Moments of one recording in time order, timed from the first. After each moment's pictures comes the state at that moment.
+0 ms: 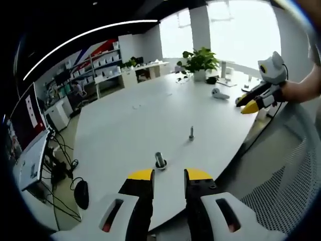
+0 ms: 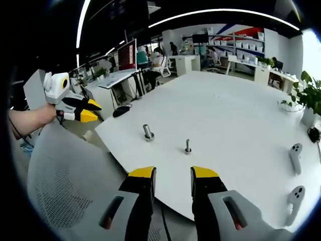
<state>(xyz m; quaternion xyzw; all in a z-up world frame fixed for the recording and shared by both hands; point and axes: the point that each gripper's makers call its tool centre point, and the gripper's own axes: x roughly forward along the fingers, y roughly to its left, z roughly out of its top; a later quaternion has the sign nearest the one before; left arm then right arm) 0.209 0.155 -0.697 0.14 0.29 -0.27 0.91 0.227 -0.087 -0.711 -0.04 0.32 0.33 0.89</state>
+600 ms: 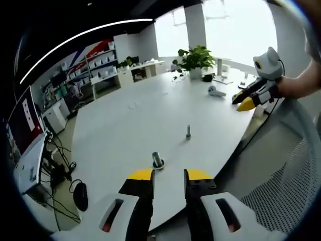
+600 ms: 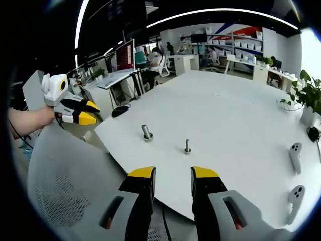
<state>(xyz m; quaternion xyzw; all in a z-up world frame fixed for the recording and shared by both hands) 0.208 0.154 -0.696 0.14 0.28 -0.29 0.90 0.226 -0.083 -0.714 -0.05 0.32 0.33 0.88</state>
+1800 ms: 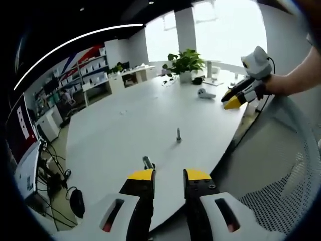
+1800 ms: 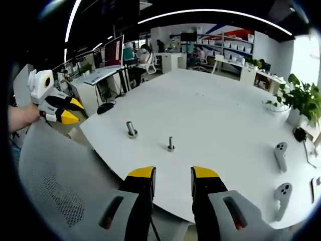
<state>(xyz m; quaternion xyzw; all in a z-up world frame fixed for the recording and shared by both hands) 0.196 0.138 -0.696 0.15 0.27 -0.33 0.89 0.234 -0.105 -0.716 -0.08 0.33 0.27 0.90</state>
